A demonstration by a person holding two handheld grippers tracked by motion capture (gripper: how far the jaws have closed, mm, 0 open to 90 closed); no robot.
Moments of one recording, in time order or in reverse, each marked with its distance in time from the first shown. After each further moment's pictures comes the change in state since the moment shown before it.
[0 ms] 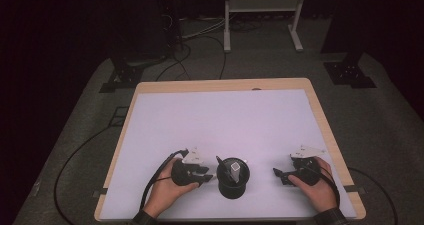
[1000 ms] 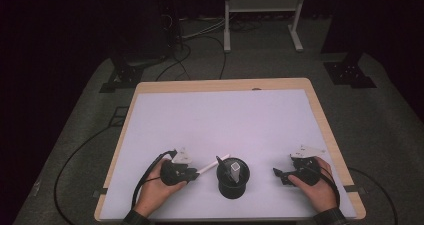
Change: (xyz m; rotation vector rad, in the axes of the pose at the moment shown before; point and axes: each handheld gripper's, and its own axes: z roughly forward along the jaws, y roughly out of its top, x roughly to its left) left arm 0.019 -0.029 -0.022 0.054 0.074 -0.047; right arm 0.000 0.000 0.000 0.000 0.000 0.001
